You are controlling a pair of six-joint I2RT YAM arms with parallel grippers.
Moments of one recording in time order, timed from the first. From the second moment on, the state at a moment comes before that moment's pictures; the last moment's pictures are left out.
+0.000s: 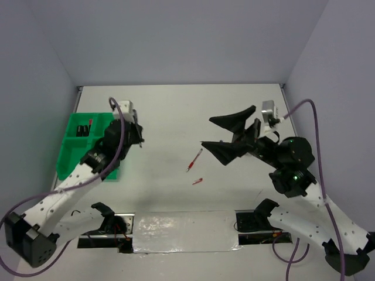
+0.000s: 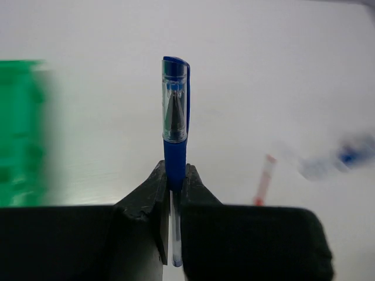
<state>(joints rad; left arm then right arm) -0.62 0.91 0.79 -0.19 -0.30 -0.36 0.71 0.76 0.94 0.27 -0.45 0.41</state>
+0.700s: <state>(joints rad) 0.07 1.34 1.19 -0.41 -0.40 -0.27 0.69 0.70 0.62 0.19 -0.37 0.33</state>
